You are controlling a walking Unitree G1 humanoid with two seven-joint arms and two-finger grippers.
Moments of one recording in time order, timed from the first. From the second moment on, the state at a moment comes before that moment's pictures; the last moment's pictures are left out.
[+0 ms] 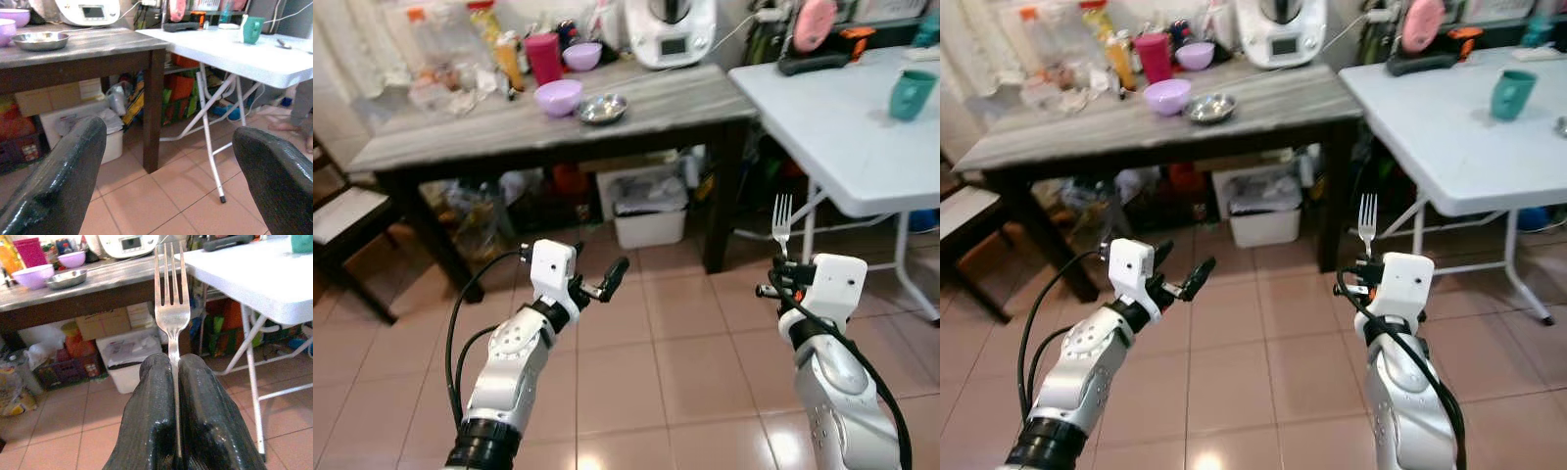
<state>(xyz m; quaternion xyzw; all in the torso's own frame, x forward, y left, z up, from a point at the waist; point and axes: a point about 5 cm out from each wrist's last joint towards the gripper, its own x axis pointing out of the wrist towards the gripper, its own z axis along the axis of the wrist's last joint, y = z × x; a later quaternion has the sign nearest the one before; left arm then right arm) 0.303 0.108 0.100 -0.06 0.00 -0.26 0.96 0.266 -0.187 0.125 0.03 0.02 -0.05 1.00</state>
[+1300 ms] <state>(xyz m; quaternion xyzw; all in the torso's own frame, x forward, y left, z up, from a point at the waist) 0.296 0.102 0.094 -0.07 0.02 -0.28 0.96 0.267 -0.186 0.123 0.04 0.02 -0.05 1.00</state>
